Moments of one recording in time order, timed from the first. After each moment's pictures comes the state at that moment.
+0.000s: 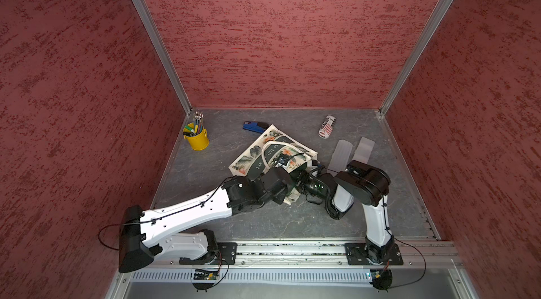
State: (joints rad) left arm -1.13 1.19 1.05 -0.74 -0.38 -0.48; right arm 0.66 2.09 0.42 1.56 -0.31 1.45
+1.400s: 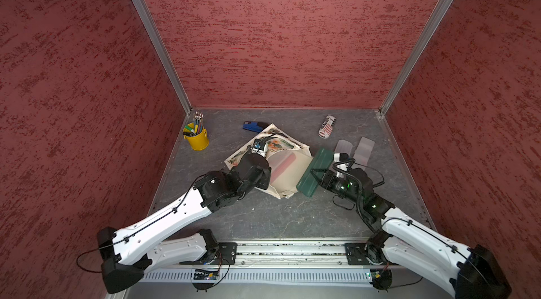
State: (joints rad) left arm -0.95 1.01 1.08 -0.80 -0.40 -0.47; right arm 0.59 0.88 0.38 0.19 -0.18 0.99
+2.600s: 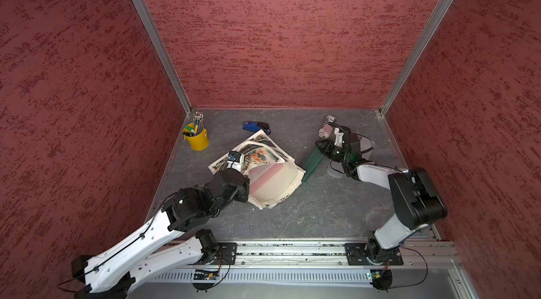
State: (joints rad) left arm -0.94 0.75 0.96 -0.95 -0.41 -0.57; right arm 0.21 1.71 0.80 0.46 -0.39 0.87
